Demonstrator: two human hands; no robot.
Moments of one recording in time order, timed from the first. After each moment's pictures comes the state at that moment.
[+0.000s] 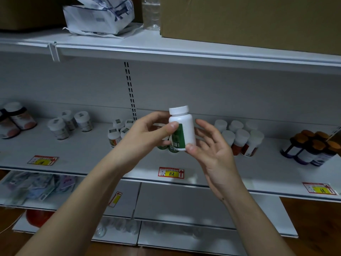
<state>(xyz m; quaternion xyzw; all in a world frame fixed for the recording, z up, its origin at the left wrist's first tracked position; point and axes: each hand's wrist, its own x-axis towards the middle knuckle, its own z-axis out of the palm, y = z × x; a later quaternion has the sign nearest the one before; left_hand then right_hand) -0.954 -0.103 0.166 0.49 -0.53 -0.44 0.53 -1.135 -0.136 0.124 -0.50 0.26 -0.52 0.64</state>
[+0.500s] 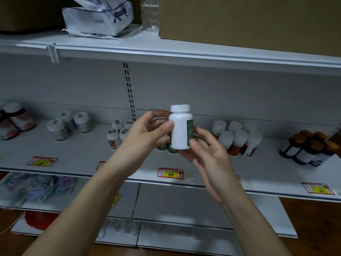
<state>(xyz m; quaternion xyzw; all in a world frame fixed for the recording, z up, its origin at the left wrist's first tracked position) -0.962 -0.104 0.161 0.45 -0.47 -0.47 0.60 -1.134 -0.129 0.129 -0.48 0.26 -0.48 0.69</state>
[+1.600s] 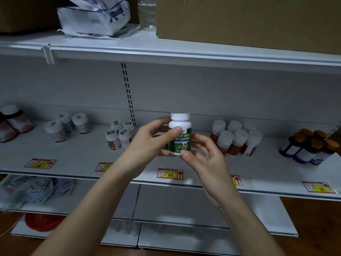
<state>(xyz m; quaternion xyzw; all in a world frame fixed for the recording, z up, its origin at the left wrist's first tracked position) -0.971 -0.106 0.158 0.49 -0.47 -0.49 0.55 -1.134 -0.128 0.114 -0.52 0.31 -0.49 0.62</state>
